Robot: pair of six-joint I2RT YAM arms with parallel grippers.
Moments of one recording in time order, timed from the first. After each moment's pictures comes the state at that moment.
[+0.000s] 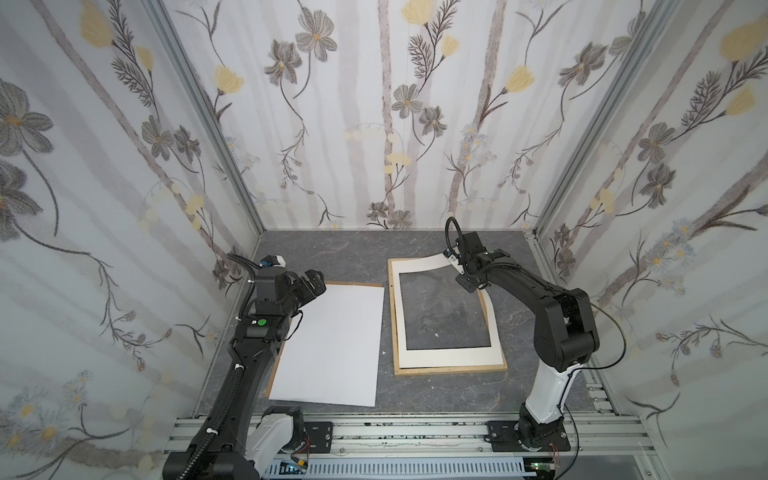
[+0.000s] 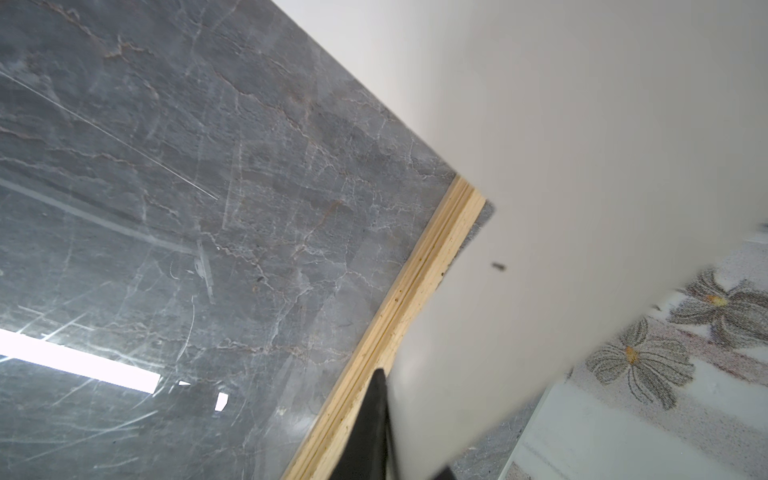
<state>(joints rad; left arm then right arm) -0.04 1.00 0.83 -0.37 0.12 -0.60 0.35 1.88 1.45 -0.69 0.34 -0.49</state>
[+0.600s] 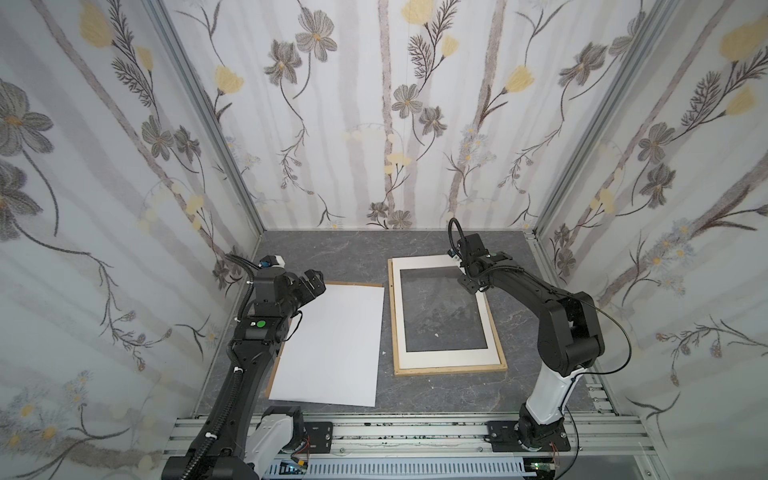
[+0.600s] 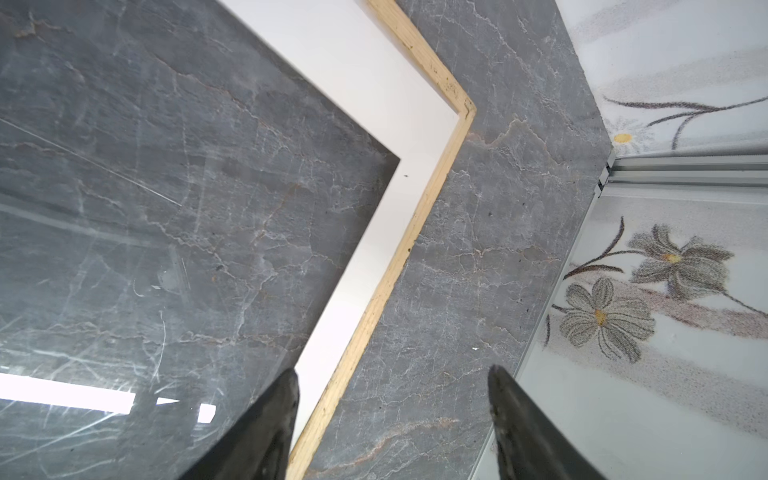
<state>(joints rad) -0.04 0.98 0.83 -0.37 0.12 -0.60 0.35 1.83 1.40 -0.66 0.43 -0.45</state>
